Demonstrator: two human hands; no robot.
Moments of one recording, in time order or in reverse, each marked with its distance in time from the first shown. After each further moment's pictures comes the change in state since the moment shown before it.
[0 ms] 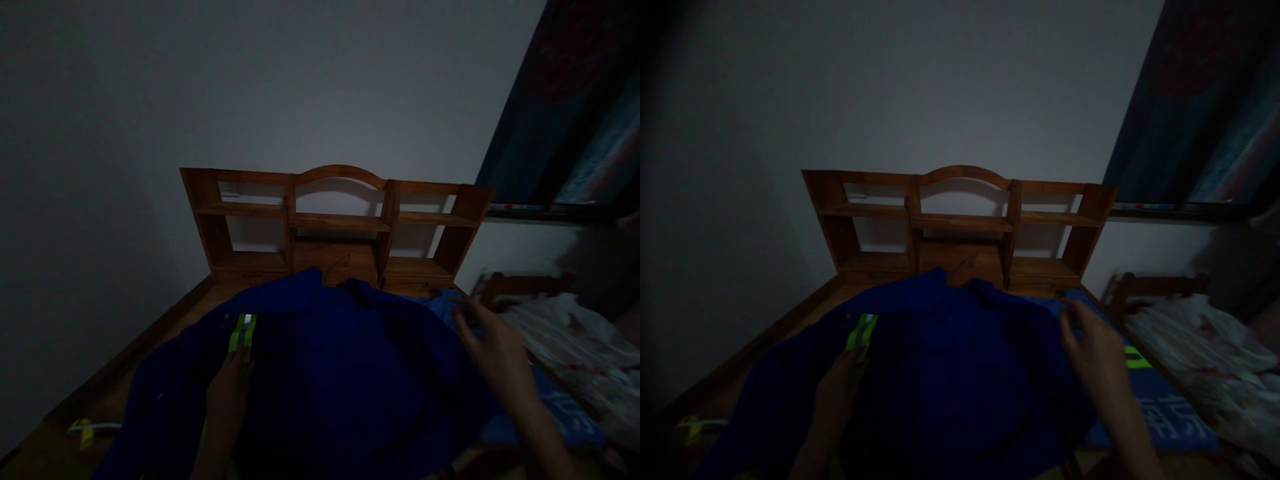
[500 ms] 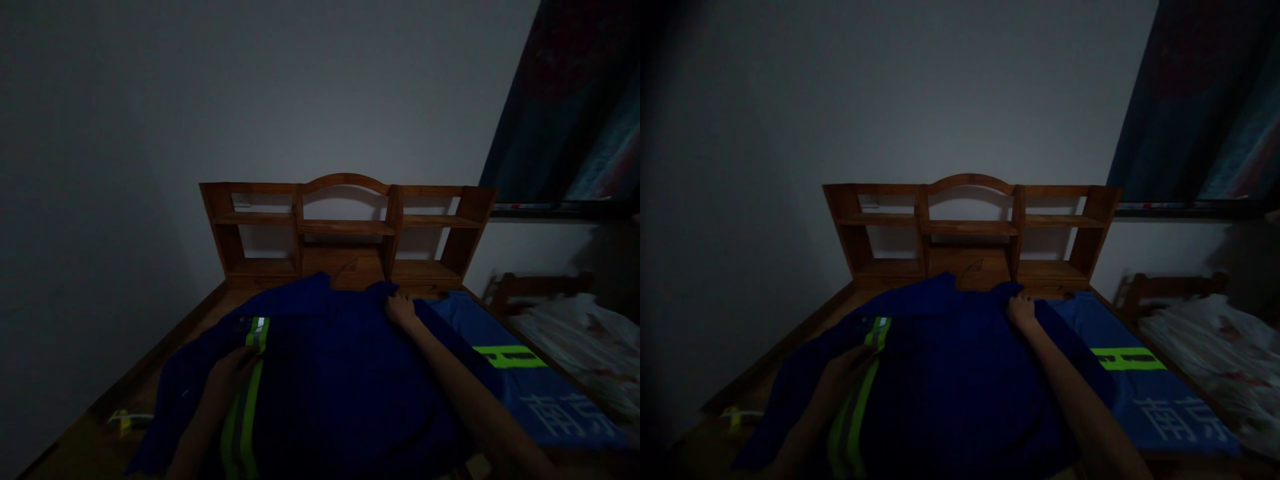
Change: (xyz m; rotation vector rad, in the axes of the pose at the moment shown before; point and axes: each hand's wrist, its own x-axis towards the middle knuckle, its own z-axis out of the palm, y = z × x) left_hand 0.034 -0.053 -0.019 -0.165 -0.275 0.129; right_hand 0.066 -0.056 0.156 -0.210 -0.541 -0.125
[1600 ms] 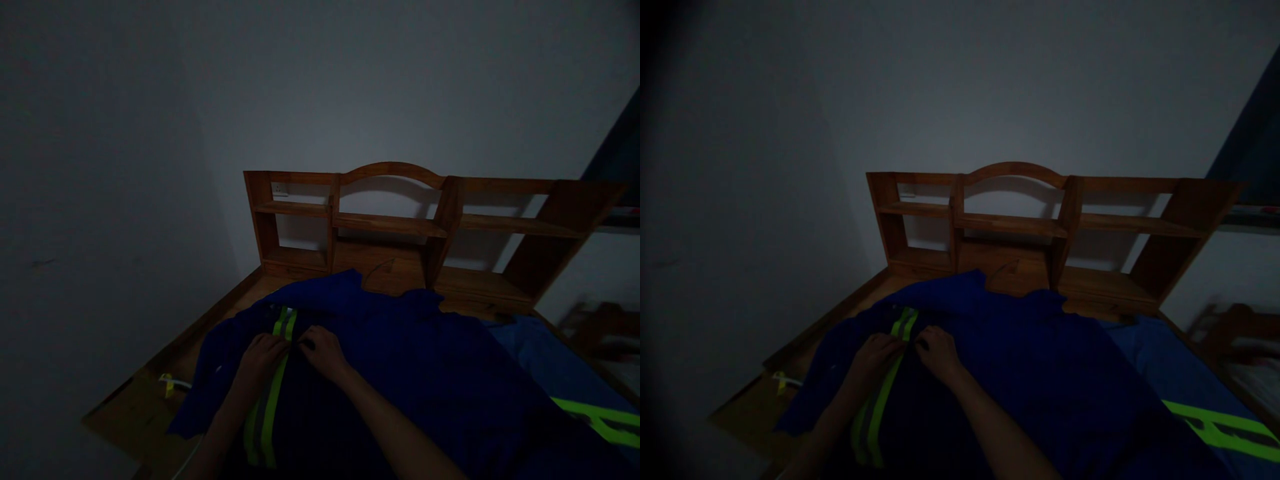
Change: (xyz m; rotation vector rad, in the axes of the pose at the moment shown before) left_hand 0.000 0.017 -0.003 0.381 0.099 0.298; right_hand -0.035 -0.238 0.087 0.682 0.008 -0.619
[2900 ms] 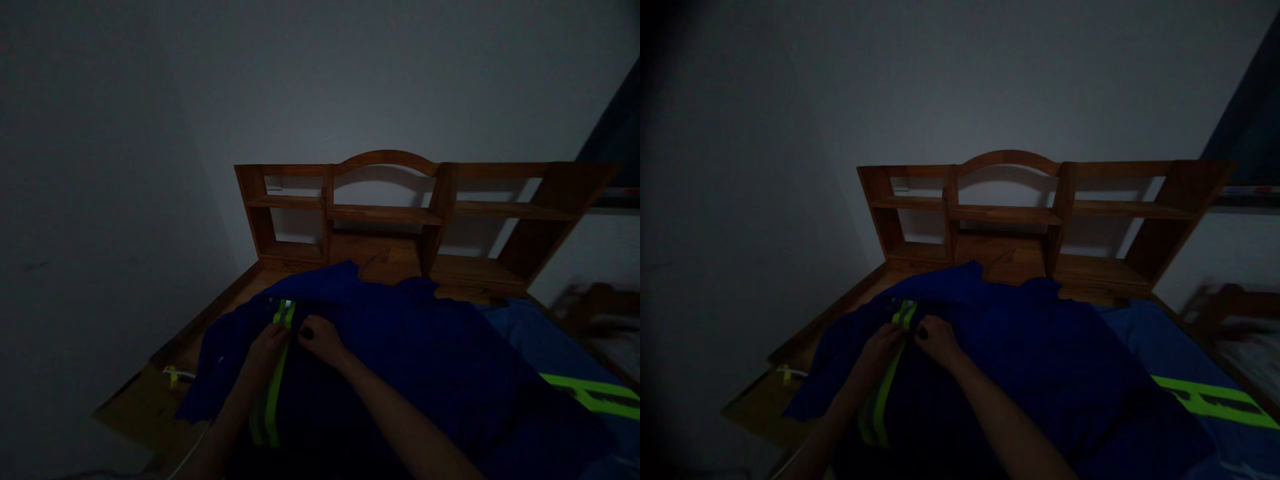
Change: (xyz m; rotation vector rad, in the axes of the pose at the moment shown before) left_hand 0.002 0.002 0.018 -0.112 0.066 -0.004; right_hand 0.002 0.012 0.008 0.045 0.071 -0.053
